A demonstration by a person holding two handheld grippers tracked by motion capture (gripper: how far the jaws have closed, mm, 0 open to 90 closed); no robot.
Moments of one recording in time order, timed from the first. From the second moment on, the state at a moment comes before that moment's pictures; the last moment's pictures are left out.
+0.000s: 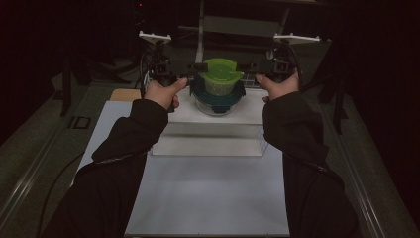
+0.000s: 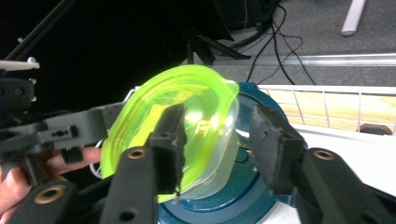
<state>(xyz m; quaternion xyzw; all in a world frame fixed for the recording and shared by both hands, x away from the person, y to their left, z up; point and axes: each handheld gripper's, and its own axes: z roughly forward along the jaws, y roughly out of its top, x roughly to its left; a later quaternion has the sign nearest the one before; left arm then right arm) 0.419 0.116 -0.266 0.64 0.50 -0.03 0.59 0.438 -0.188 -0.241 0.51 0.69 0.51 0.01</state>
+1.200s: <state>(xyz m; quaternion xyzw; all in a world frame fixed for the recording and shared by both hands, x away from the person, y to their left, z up) 0.338 0.117 -0.301 0.71 0.34 0.05 0.62 0.361 -0.205 -0.272 0.41 0.73 0.54 0.03</state>
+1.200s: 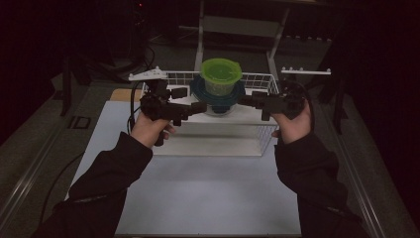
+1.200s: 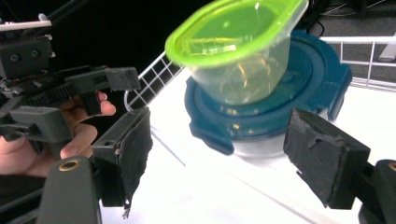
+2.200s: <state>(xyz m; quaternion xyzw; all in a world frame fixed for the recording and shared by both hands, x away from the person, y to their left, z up) 0.261 0.108 -0.385 0.77 0.25 0.06 0.58 0.301 -0.213 -0.382 0.38 0.75 0.54 0.01</state>
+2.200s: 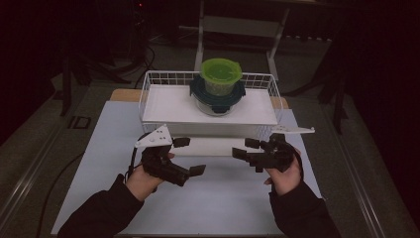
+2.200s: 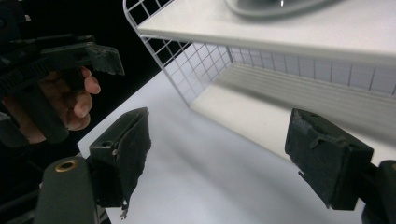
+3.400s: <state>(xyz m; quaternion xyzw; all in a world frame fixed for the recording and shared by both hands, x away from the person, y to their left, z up) 0.223 0.108 -0.478 0.79 0.25 0.04 0.56 0.262 -0.232 -0.479 0.38 0.78 0.50 0.04</state>
